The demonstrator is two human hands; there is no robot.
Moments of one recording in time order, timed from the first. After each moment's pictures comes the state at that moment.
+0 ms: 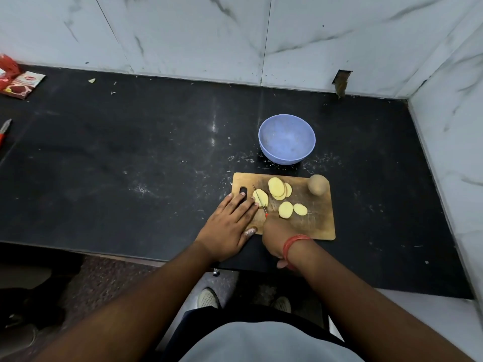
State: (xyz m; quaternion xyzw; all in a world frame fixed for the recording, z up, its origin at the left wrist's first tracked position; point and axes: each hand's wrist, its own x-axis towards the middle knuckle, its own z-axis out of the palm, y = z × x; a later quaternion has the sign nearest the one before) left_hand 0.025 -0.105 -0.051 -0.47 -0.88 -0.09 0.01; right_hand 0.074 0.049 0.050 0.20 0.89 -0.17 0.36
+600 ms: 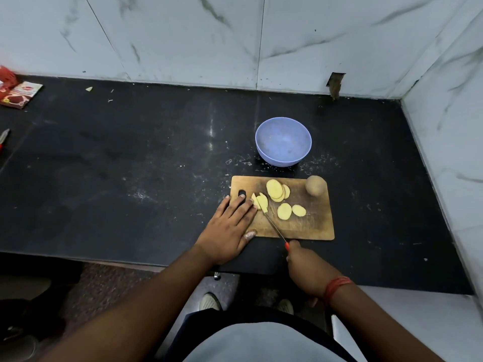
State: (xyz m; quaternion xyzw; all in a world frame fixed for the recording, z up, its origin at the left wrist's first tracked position) left_hand 0.025 -0.105 -0.047 -0.47 -0.88 -0.06 0.02; right_hand 0.148 0.085 0.048 0.18 0.89 -0.24 0.35
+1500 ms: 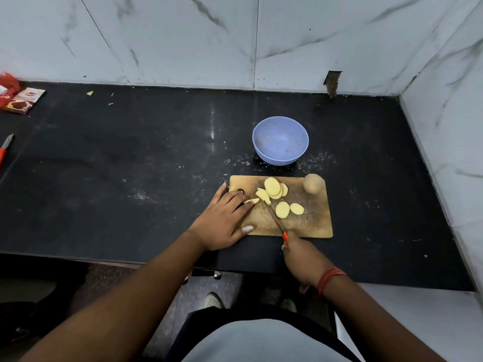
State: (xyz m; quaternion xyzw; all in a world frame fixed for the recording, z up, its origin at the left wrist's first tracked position) left_hand -0.002 -0.107 -0.024 -0.51 -0.86 -0.08 0.03; right_hand 0.139 0.087 0.050 0.22 0.88 -0.30 0.31
